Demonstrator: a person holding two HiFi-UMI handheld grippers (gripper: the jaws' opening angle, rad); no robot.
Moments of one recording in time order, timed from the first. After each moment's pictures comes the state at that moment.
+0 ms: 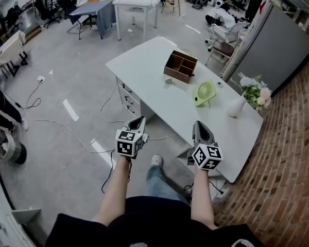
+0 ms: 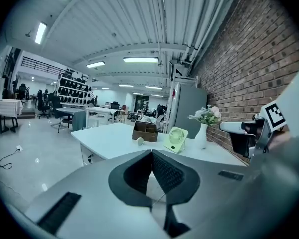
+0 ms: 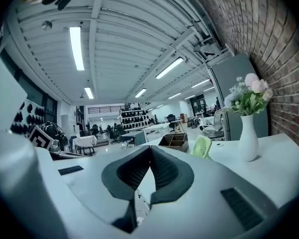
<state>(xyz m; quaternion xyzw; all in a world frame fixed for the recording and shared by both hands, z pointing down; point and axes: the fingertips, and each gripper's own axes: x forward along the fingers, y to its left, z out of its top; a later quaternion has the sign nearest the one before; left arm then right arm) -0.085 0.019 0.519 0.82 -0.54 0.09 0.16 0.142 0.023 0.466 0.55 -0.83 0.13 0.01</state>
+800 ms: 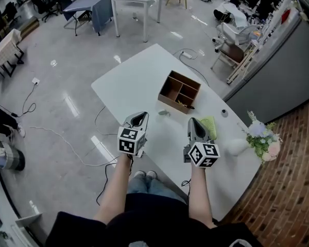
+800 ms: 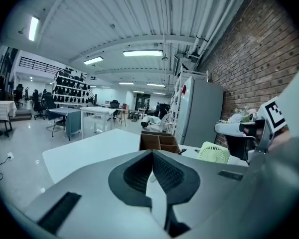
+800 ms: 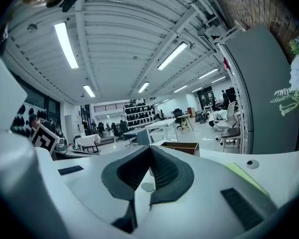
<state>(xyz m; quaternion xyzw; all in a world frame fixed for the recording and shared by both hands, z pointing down) -0.063 -0.278 0.514 0.82 -0.54 0.10 0.16 0.126 -0.278 0.470 0.50 -0.85 0.15 0.02</state>
